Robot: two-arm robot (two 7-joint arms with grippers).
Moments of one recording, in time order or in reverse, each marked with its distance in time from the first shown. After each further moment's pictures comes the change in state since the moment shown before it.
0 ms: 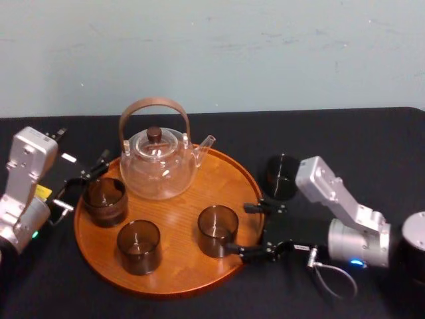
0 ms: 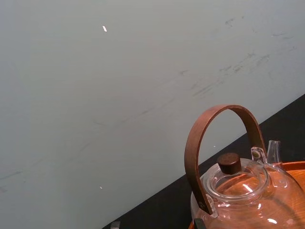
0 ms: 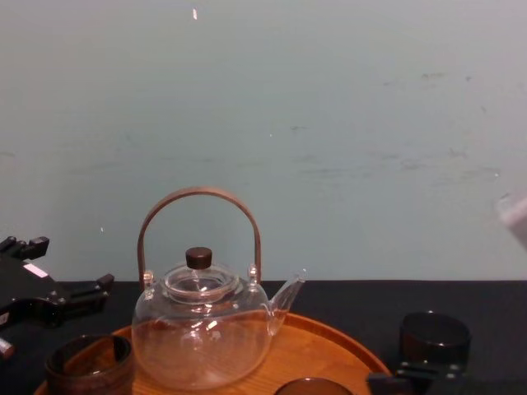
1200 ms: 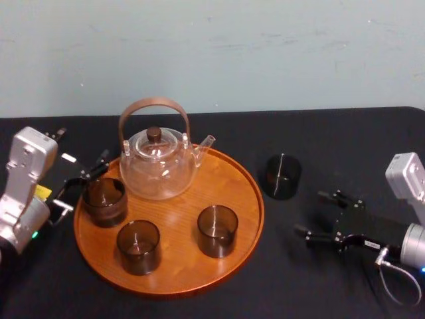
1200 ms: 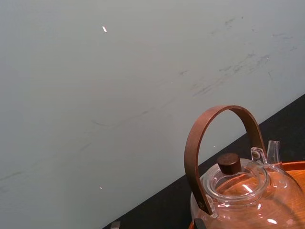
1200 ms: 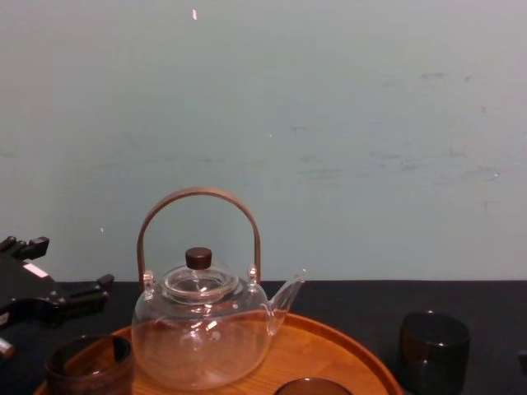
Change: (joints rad) left arm 0.000 0.000 0.000 0.000 0.000 0.000 0.000; right arm -0.231 0.161 0.223 -0.128 0.125 -0.026 -0.121
